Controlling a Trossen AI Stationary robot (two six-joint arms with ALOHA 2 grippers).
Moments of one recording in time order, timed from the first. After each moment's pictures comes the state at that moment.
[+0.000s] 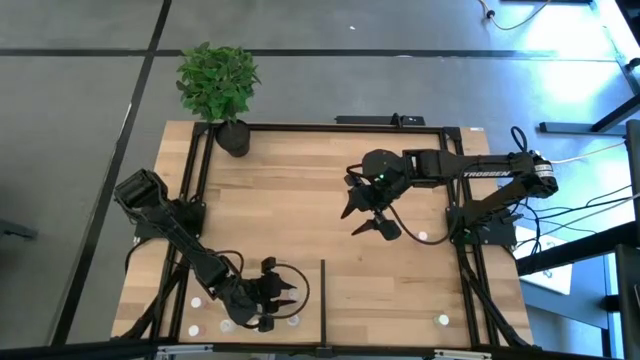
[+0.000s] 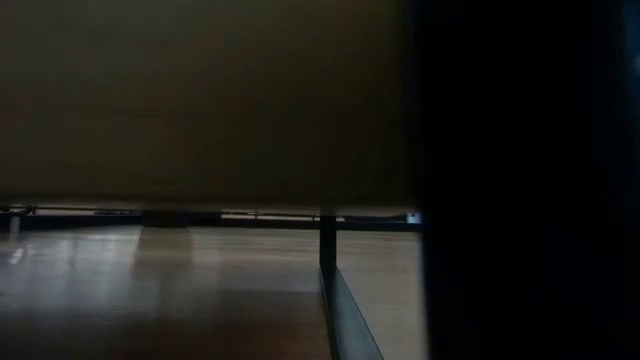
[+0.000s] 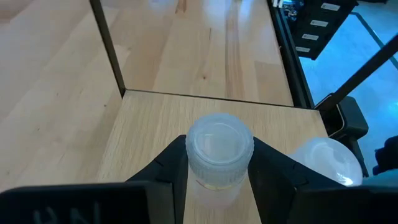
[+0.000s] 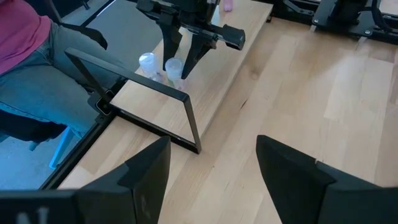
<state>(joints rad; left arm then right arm) -0.78 1.68 0.89 0.11 -0.64 -0.65 0.00 1.46 1.36 -0.65 -0.49 -0.27</state>
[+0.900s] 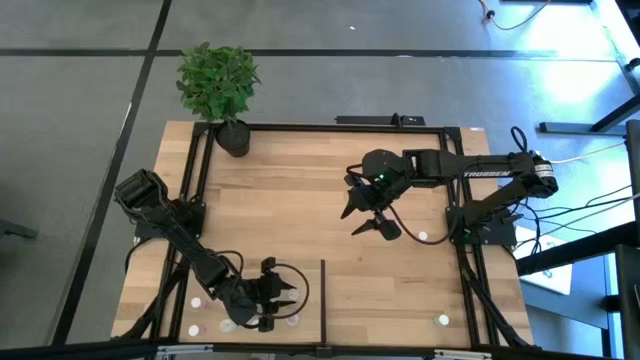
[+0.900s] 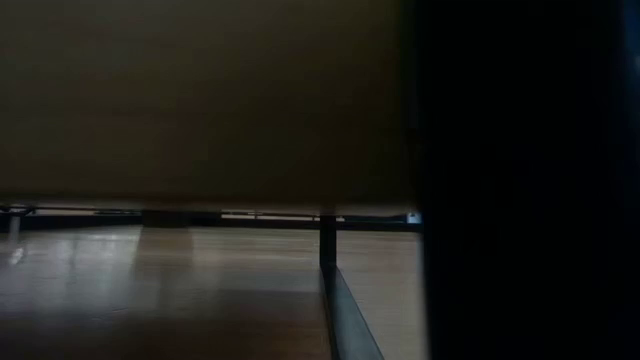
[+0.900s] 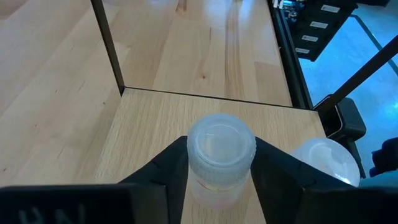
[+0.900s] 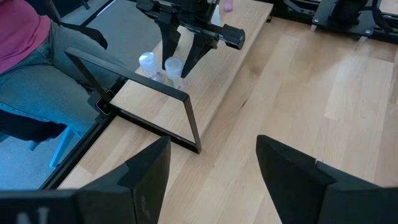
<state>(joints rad) -0.78 1.68 0.89 0.11 -0.64 -0.67 0.00 1.46 1.36 -0.65 -0.49 -0.27</state>
